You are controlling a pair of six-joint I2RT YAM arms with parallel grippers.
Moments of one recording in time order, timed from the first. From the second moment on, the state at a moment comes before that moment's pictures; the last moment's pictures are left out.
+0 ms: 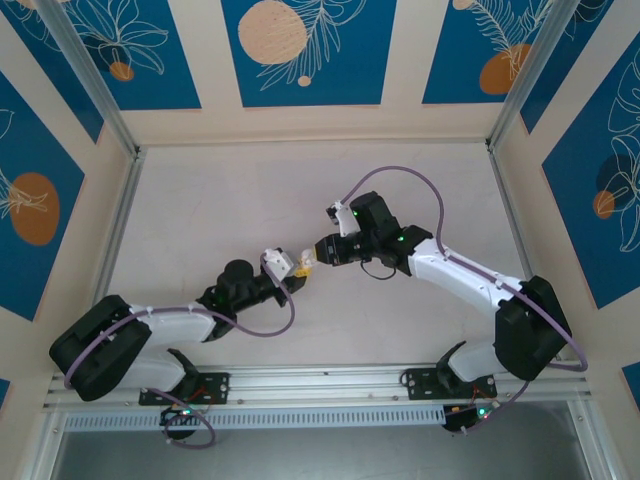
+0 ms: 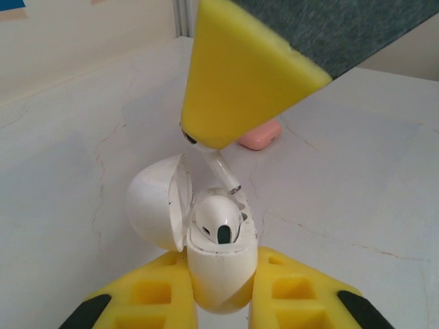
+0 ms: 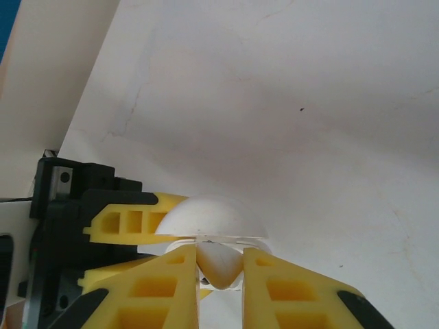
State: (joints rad) left arm -0.75 1.32 0.31 0.79 0.24 0.07; right arm 0.67 1.40 0.98 -0.33 -0.45 0.47
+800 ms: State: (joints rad) left arm -0.75 1.30 0.31 0.82 0.24 0.02; right arm 0.67 1.37 0.93 -0.25 -0.48 0.44
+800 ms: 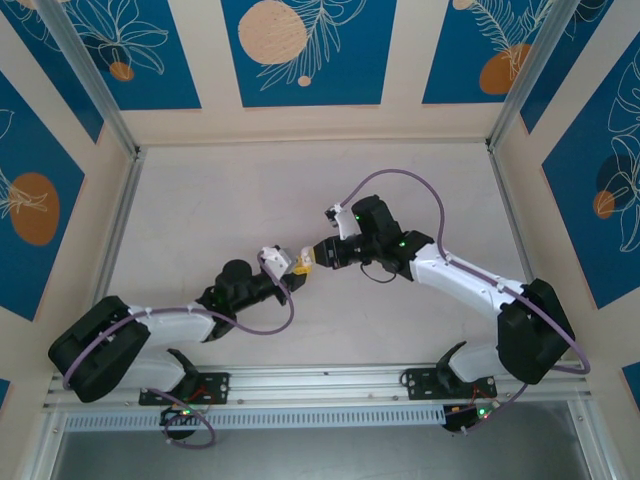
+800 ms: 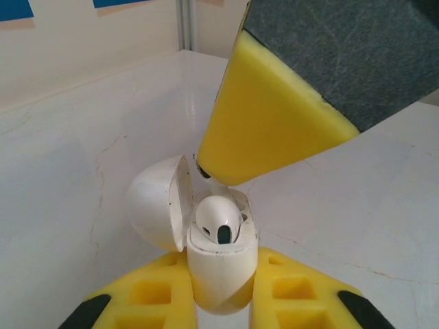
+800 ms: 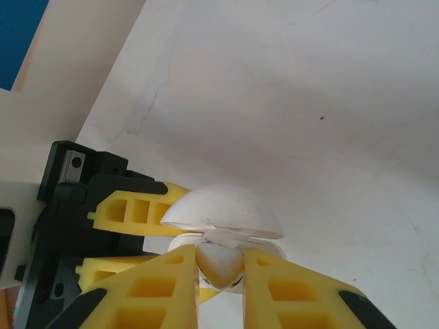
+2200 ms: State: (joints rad) left arm -0.75 1.21 0.31 0.79 0.27 0.03; right arm 0.63 1.22 0.96 -0.34 -0.59 0.33
